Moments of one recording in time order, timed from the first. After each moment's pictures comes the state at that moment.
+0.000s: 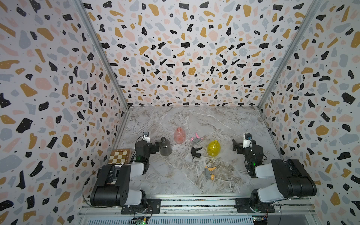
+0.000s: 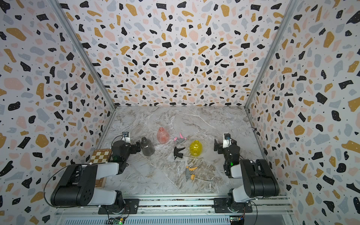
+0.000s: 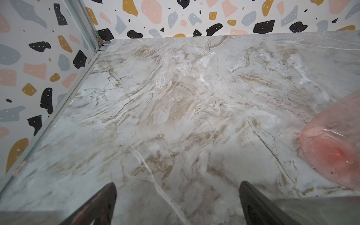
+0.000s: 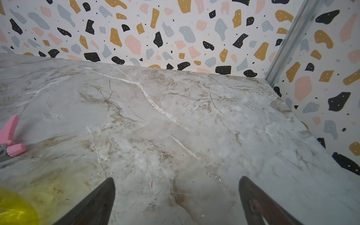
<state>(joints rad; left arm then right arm) -0.03 1.41 0.31 0.65 -0.07 0.02 0.04 1.48 0.20 1.05 -0.08 -0.08</state>
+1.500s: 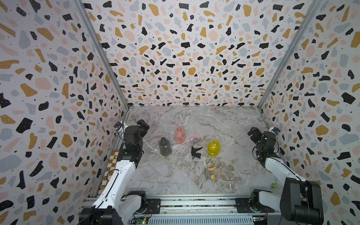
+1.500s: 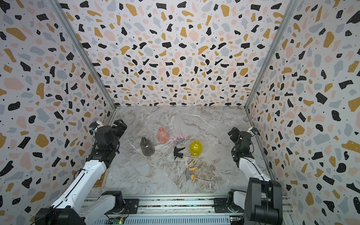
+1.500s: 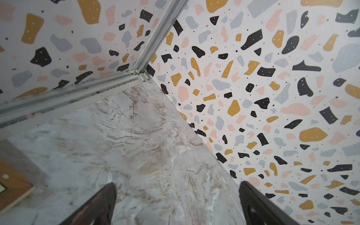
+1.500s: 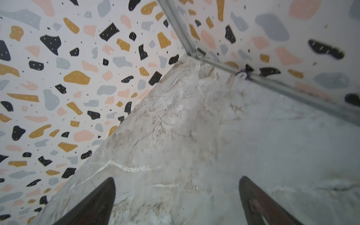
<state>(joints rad) -0.02 0.99 0.68 -0.01 -0.25 -0.89 -0.12 1.20 0.51 0.31 0.09 0.70</state>
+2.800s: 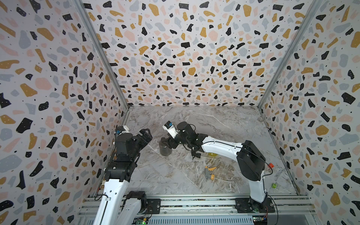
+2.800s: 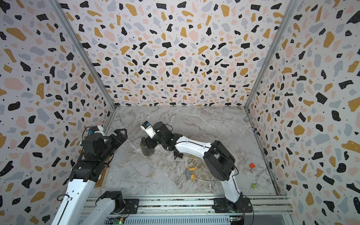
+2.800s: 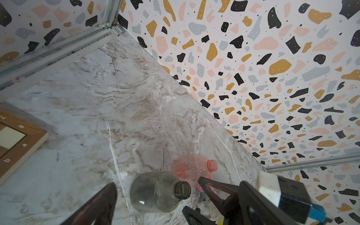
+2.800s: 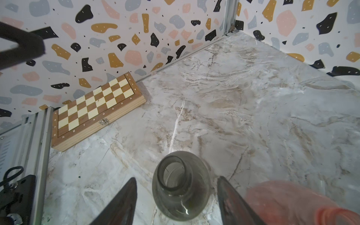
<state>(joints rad) -0.04 0.72 0.82 -0.52 0.02 -0.75 0.97 2.01 1.54 0.00 -0.22 0.06</state>
